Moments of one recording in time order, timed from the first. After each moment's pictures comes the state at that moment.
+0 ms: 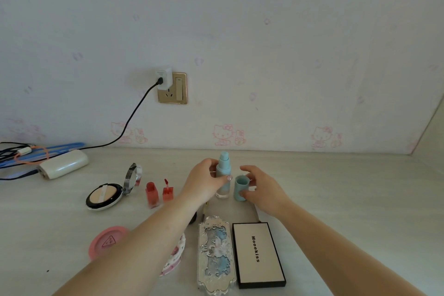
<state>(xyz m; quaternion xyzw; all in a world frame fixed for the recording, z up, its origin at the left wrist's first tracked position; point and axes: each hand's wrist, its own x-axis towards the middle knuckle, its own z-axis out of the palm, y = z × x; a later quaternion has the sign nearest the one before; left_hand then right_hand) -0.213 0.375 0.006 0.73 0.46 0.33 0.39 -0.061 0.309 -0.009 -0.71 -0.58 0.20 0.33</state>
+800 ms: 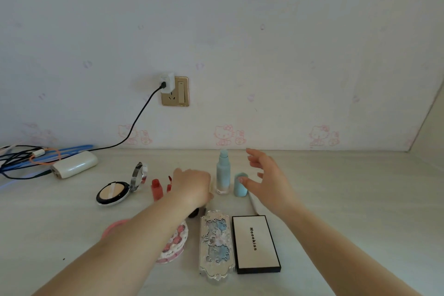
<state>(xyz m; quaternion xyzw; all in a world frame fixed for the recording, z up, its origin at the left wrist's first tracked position) -0.235 0.367 0.016 0.86 0.50 -0.03 -0.08 -0.079 0.269 0.019 -0.63 -0.58 0.15 0.49</state>
